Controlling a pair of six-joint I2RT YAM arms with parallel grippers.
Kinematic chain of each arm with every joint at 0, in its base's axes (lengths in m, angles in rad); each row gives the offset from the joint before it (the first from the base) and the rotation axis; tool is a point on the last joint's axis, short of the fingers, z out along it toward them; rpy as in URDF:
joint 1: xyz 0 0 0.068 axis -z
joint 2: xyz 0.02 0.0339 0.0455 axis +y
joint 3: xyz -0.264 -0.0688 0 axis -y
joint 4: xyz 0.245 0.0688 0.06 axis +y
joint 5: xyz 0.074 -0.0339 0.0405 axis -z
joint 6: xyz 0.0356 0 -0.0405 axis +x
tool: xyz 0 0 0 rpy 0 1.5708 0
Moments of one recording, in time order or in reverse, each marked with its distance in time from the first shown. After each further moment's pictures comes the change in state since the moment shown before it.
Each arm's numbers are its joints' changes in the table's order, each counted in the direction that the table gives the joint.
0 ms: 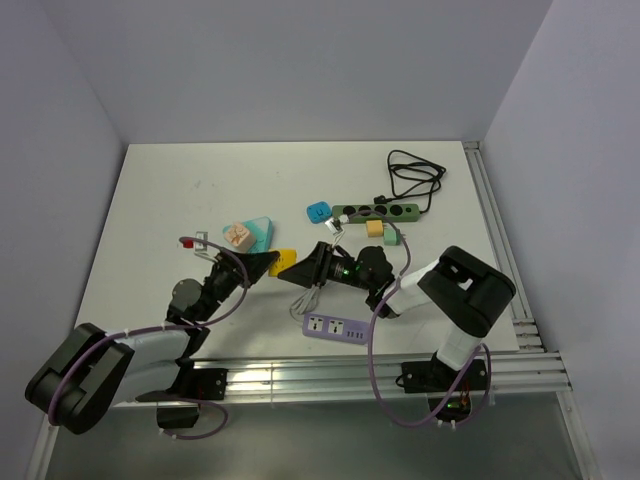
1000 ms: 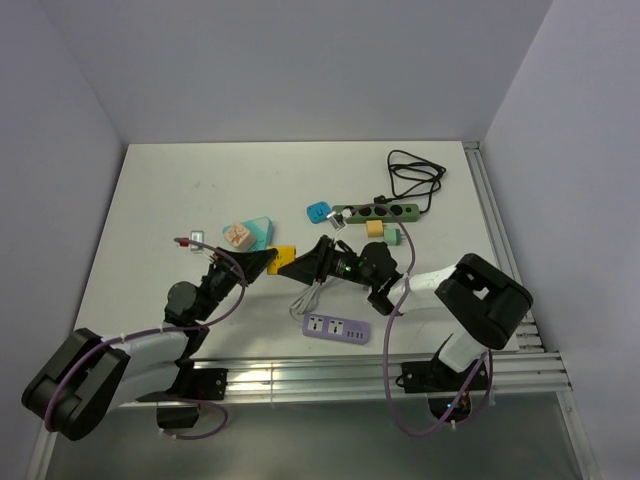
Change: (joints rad) left arm 0.002 -0.035 0.002 -0.054 0.015 -0.020; right arm -0.001 -0.097 0.023 0.074 0.002 -0.056
